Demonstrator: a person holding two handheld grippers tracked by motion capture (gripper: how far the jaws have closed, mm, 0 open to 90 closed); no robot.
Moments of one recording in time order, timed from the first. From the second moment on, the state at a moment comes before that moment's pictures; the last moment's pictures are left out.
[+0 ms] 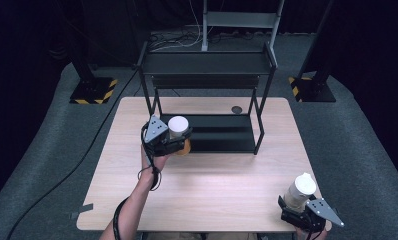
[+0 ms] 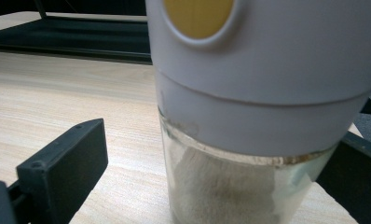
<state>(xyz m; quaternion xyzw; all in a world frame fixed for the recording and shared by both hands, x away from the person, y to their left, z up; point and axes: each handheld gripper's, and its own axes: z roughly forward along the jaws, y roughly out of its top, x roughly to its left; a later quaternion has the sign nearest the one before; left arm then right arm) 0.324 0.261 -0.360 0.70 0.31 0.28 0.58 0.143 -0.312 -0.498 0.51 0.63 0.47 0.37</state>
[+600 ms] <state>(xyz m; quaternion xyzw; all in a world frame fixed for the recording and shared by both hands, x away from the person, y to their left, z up) 0.339 0.259 -0.347 0.70 0.31 0.27 0.58 0.143 -0.311 -0.498 0.51 0.63 0.47 0.37</state>
